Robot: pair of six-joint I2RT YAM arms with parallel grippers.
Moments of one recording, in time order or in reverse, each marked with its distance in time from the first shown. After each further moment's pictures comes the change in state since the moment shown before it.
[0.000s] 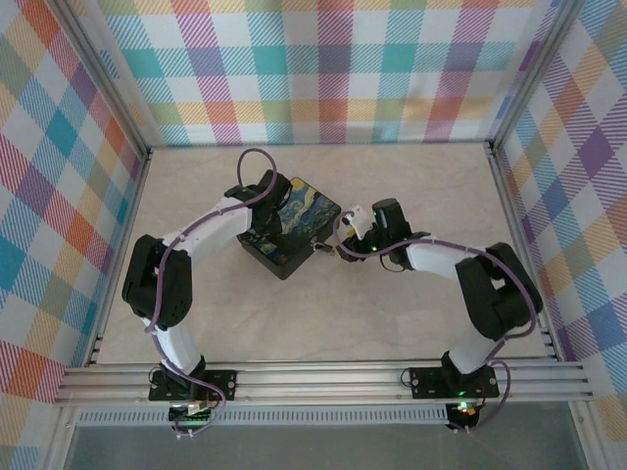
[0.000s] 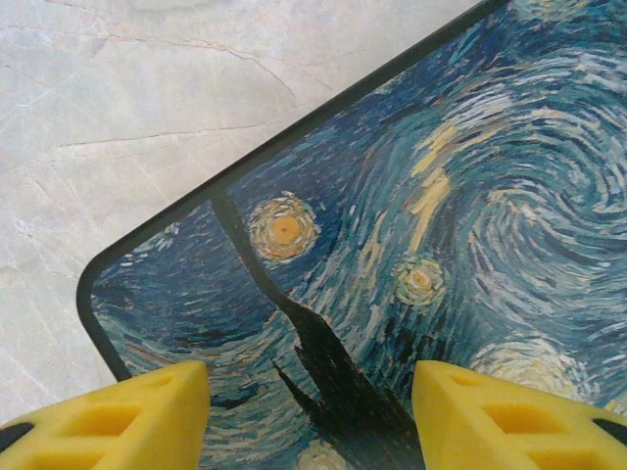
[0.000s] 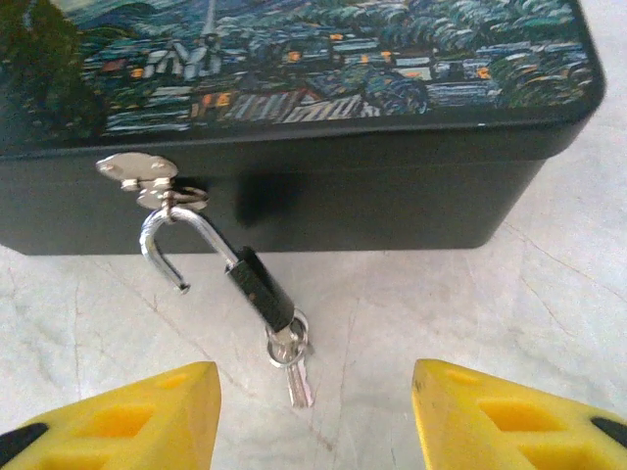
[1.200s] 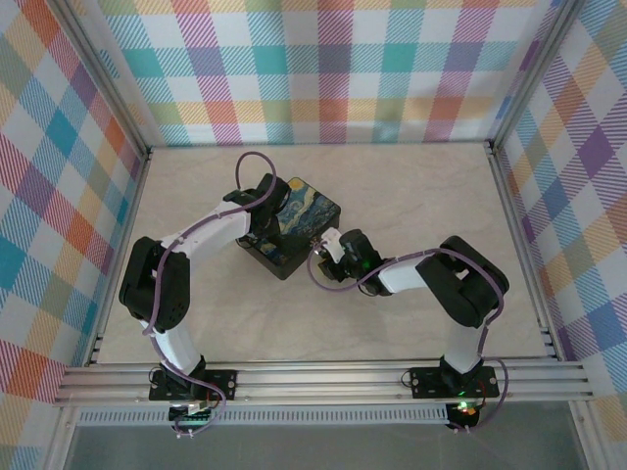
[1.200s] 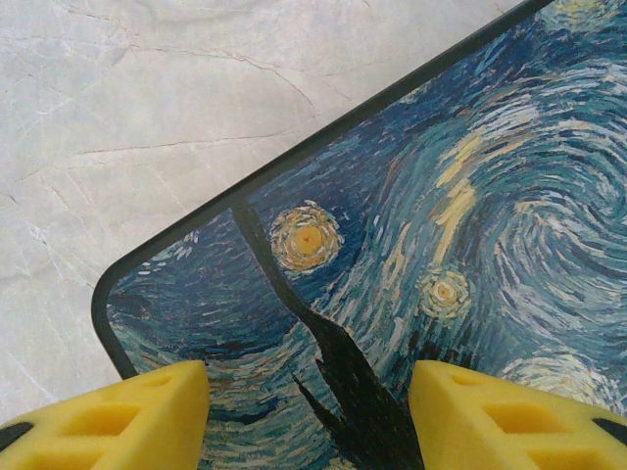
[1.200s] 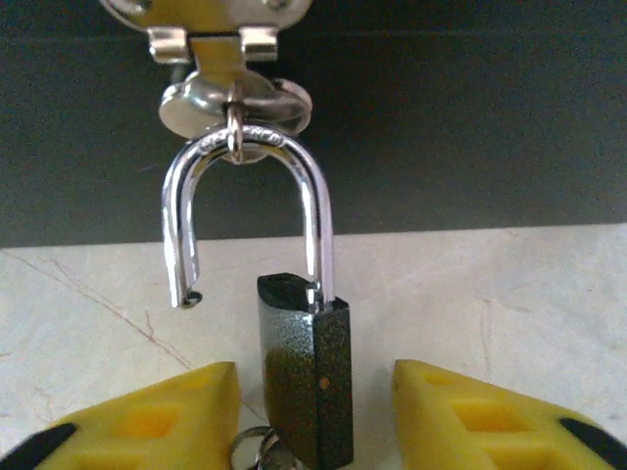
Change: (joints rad) left arm 0.000 -0.026 -0.061 0.055 -0.042 0.001; right arm 0.238 0.144 -0.126 0.340 0.395 0.104
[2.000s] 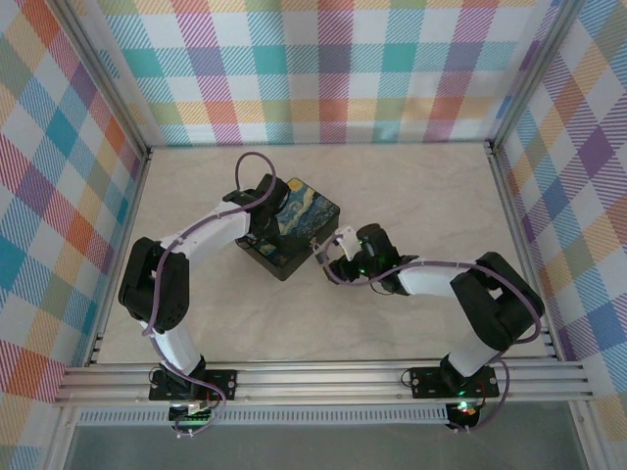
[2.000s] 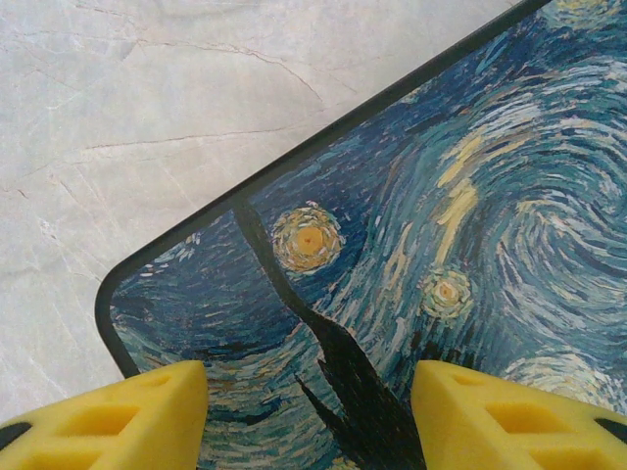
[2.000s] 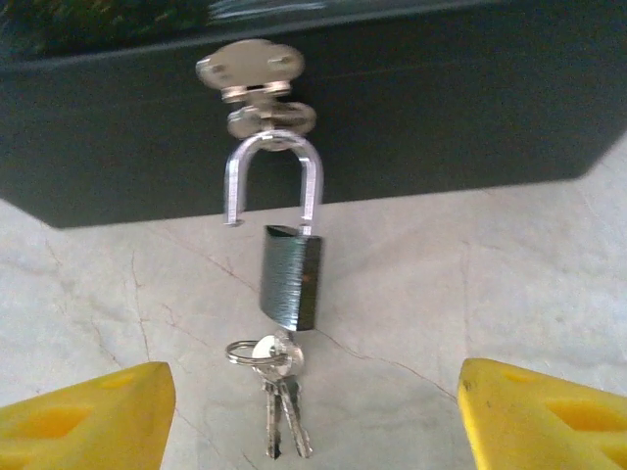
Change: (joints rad) left arm 0.000 -0.005 -0.003 -0.012 -0.004 0.000; right arm -0.035 -0.213 -0.060 -0.162 -0.146 0.032
